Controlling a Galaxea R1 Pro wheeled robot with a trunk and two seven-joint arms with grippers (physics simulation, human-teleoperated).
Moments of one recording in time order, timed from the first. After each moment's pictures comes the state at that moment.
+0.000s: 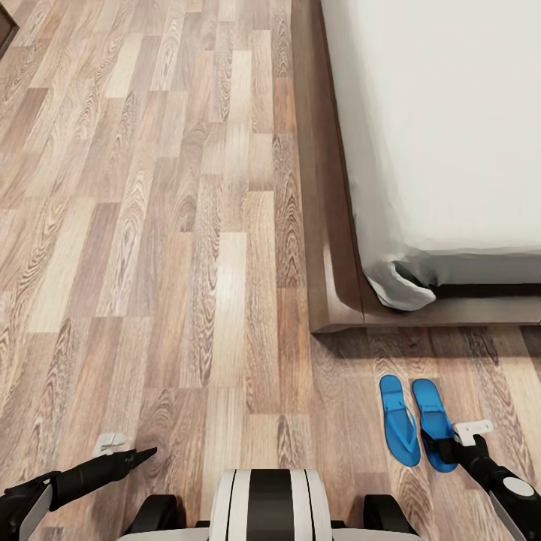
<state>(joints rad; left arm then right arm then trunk) -0.47 0.36 0.21 -0.45 0.16 0.21 -0.99 -0.43 -0.40 -0.05 -0.54 -0.05 -0.19 0.25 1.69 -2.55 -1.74</state>
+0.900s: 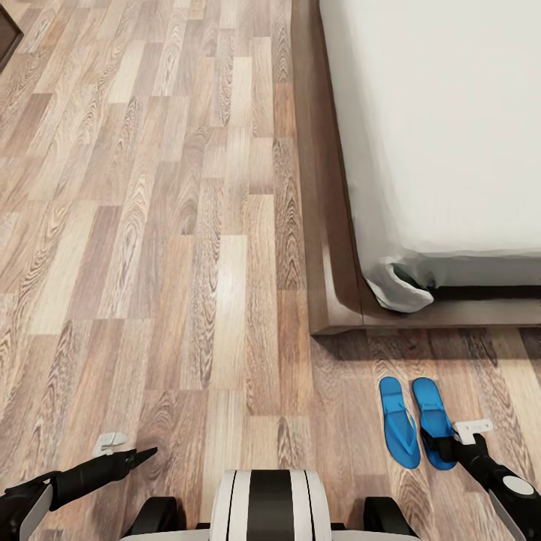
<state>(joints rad) -0.48 0.36 0.21 -0.45 0.16 0.21 -0.99 -0.43 -0.40 -0.06 -0.54 -0.06 -0.19 0.25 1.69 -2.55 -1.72</state>
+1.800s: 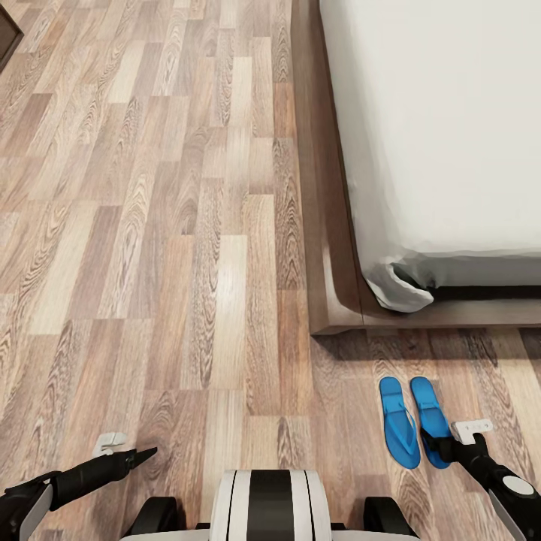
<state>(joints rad) -0.48 0.36 0.21 -0.45 0.16 0.21 -0.99 -0.43 -0.40 -0.06 -0.54 -0.06 -0.19 0.25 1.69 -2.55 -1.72</state>
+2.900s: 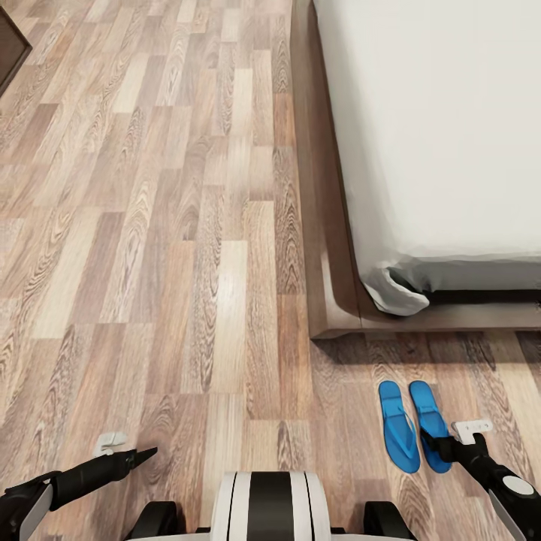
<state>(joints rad) -0.48 0.36 0.21 -0.45 0.16 0.21 -0.99 -0.43 -0.40 -0.06 -0.54 -0.06 -0.19 0.25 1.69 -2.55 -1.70</state>
